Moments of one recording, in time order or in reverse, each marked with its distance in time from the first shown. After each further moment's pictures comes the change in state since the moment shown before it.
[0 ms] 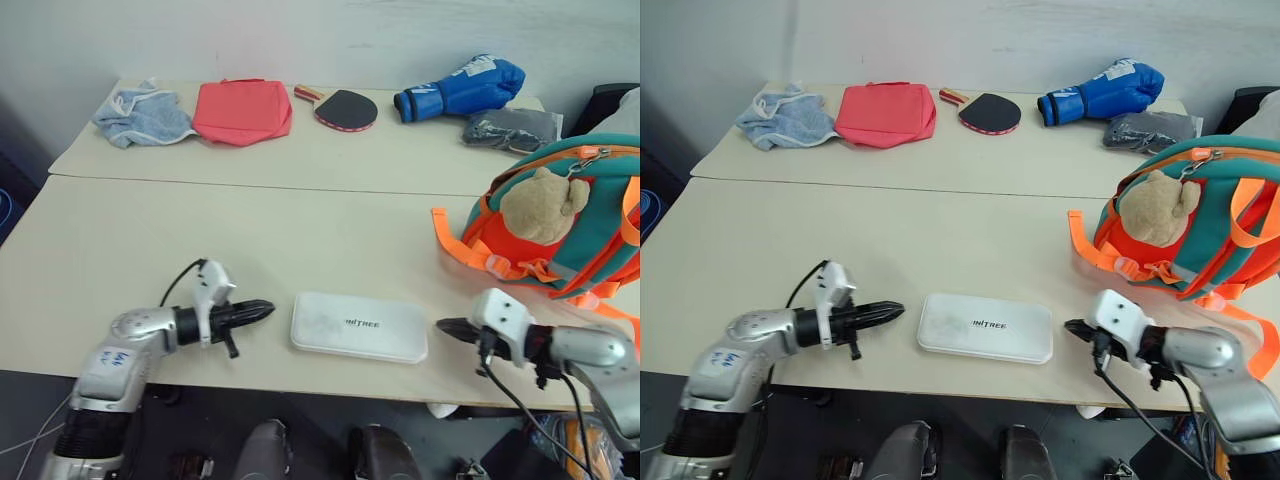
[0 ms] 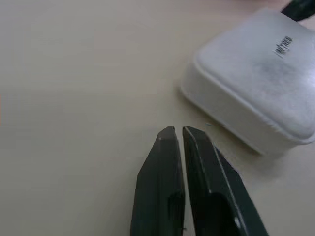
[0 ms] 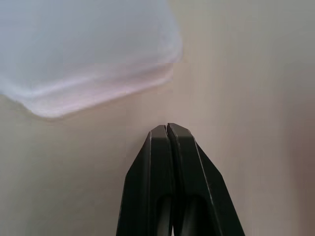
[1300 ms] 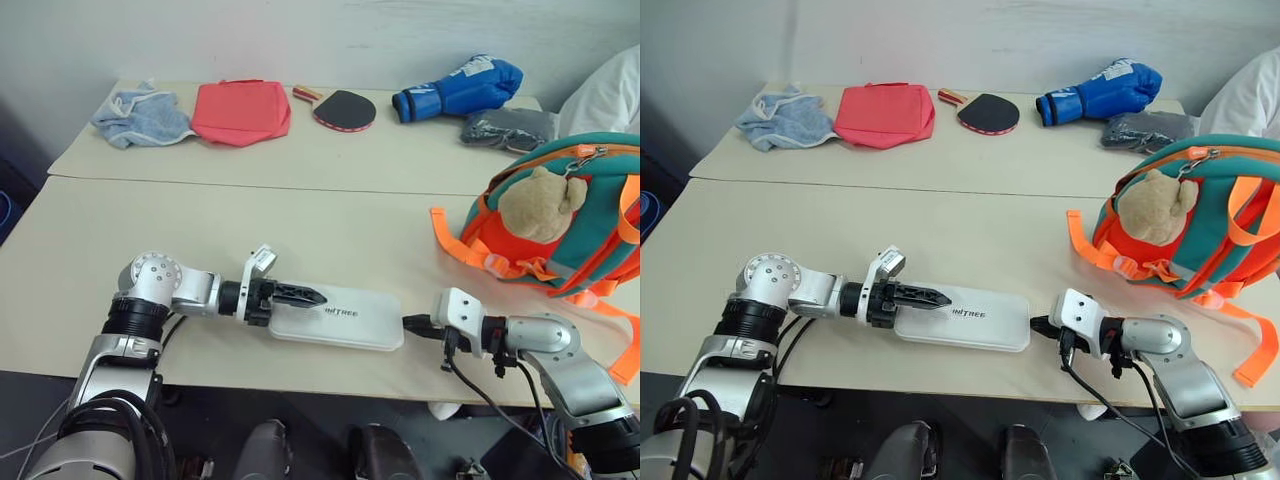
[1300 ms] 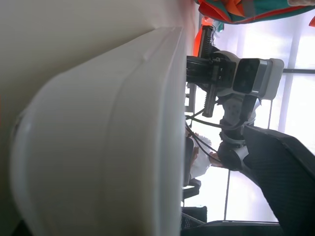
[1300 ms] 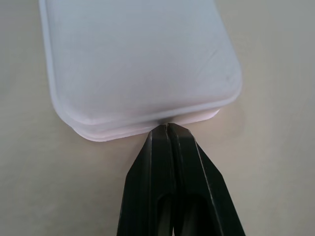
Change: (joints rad) left arm -0.576 -0.103 -0.187 0.620 -0.803 0.866 0.474; right arm -0.226 0.152 0.229 0.098 -0.053 -0.105 0.052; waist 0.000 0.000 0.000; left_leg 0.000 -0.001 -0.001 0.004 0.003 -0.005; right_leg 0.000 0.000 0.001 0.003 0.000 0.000
